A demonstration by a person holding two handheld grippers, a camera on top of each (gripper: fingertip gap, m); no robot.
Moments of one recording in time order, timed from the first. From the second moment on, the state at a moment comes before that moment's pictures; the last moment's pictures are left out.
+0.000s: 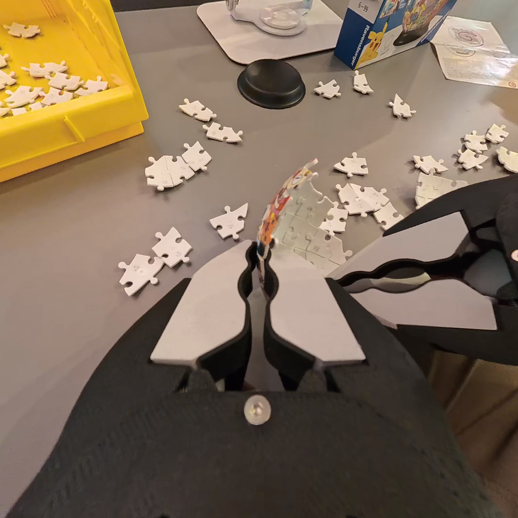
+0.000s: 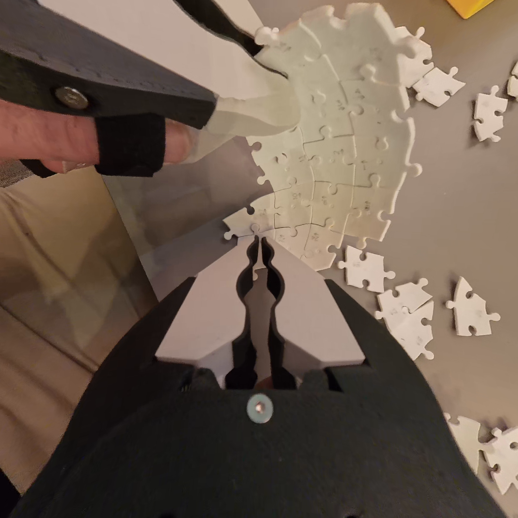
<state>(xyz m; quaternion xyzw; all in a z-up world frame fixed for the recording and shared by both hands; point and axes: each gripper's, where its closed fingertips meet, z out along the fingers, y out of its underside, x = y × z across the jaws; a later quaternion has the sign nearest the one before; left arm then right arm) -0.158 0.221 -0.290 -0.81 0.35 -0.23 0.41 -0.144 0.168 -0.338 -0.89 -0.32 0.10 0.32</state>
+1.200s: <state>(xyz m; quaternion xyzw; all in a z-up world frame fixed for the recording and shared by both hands) -0.170 0.226 -0.293 -0.83 0.31 -0.24 0.41 -0.135 0.171 -0.305 -0.86 -0.31 0.11 0.39</state>
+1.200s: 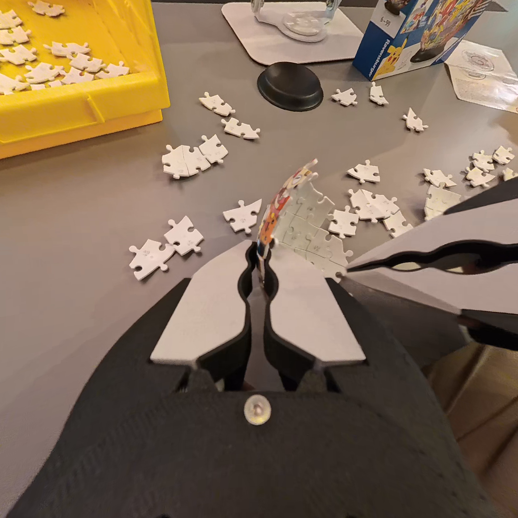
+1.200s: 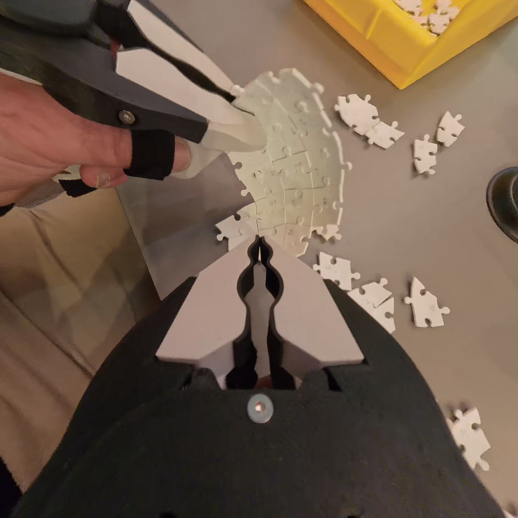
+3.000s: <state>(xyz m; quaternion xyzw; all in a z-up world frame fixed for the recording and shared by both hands) -0.204 0.198 -0.327 -0.85 0.40 -0.29 0.19 -0.114 0.130 -0.312 -0.89 -0.27 0.23 0.29</state>
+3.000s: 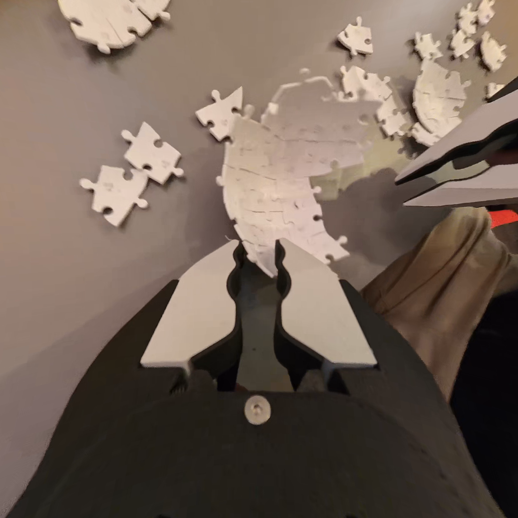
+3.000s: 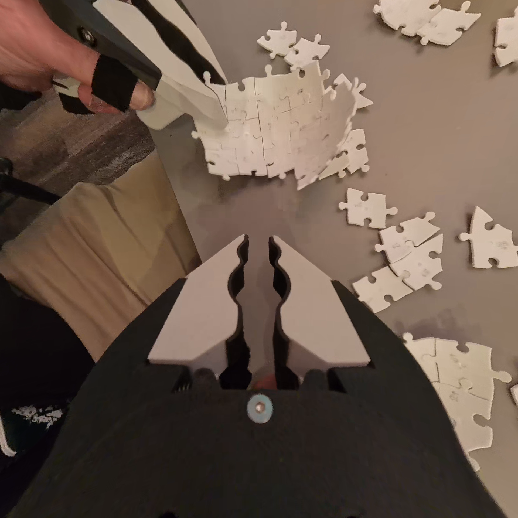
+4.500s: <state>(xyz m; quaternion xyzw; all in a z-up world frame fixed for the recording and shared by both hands) -0.181 0.191 -0.317 -0.83 0.38 -0.34 0.22 -0.138 0.172 -0.333 -0.86 -0.32 0.12 0.37</state>
